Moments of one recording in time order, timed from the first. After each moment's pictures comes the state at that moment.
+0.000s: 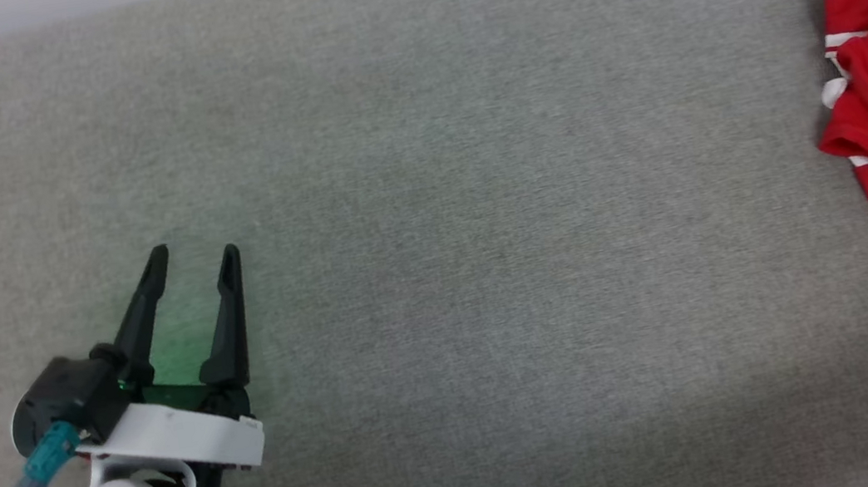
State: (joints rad) left arm -0.28 0.29 -0.12 0.15 -0.39 -0.13 -0.26; right arm -0.96 -0.81 0.59 0.81 0.30 0.13 0.19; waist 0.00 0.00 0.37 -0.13
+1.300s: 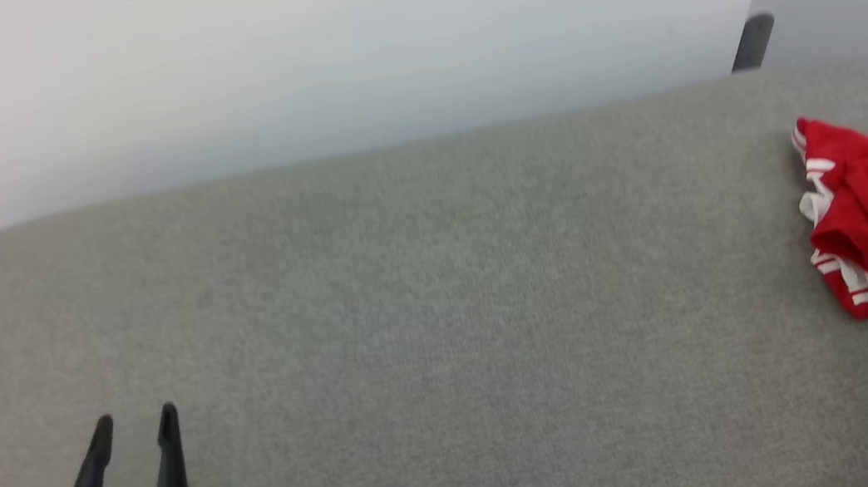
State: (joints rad) left arm -0.03 0.31 0.02 0.20 -0.42 -0.13 -0.26; right arm -0.79 -0.49 0.36 1.07 0.18 0.13 -0.24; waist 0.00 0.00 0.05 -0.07
